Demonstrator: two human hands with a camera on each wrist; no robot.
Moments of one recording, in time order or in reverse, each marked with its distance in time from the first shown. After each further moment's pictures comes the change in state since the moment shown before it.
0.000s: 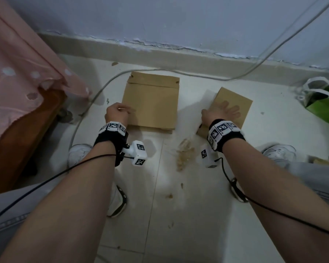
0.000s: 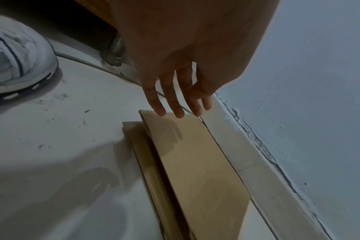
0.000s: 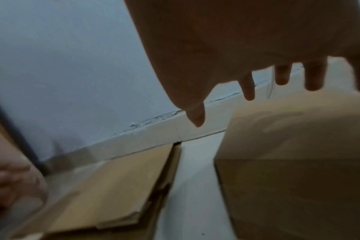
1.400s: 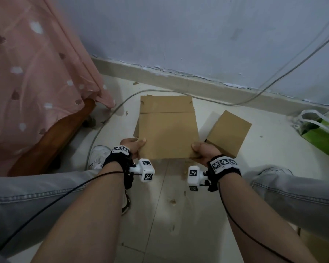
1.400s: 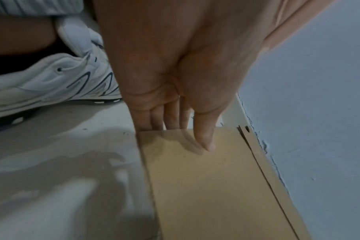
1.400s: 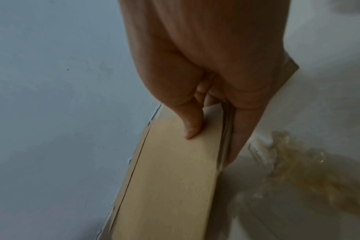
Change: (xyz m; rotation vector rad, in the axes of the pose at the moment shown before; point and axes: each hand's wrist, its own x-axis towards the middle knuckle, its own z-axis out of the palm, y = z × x) left_hand -0.078 -0.026 -0.054 -0.333 -0.299 -0.369; right_hand -0.079 0.032 0.021 0.841 -0.685 0.099
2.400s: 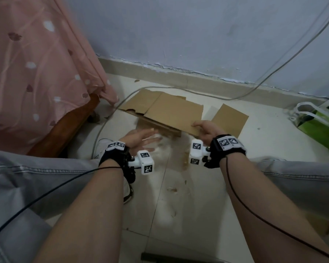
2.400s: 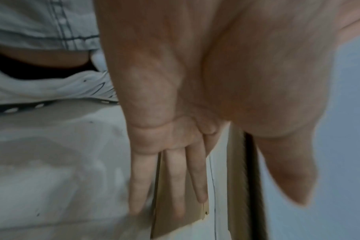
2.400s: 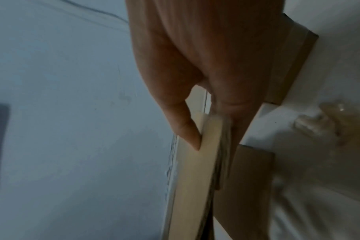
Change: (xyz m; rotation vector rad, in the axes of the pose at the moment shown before) left_hand -0.045 0.007 -0.008 -0.124 -0.414 -0.005; right_hand -0.061 -0.048 0.009 0.288 -0.264 0.025
